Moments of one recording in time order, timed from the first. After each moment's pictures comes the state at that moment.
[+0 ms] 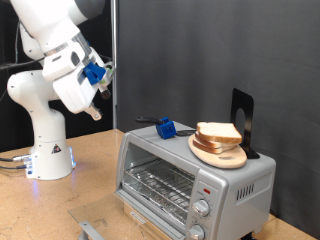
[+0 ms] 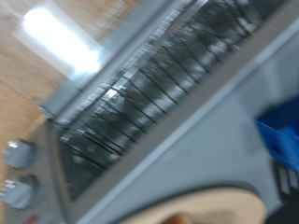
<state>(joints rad) 0.05 -0.26 -0.31 -2.24 0.53 1.93 -0.45</state>
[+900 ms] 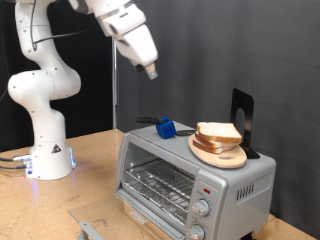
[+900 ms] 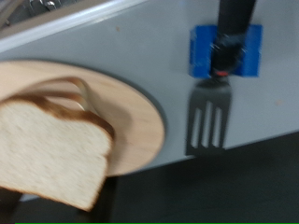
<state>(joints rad) 0.15 -0.35 -0.11 -2.18 0.45 1.97 -0.60</state>
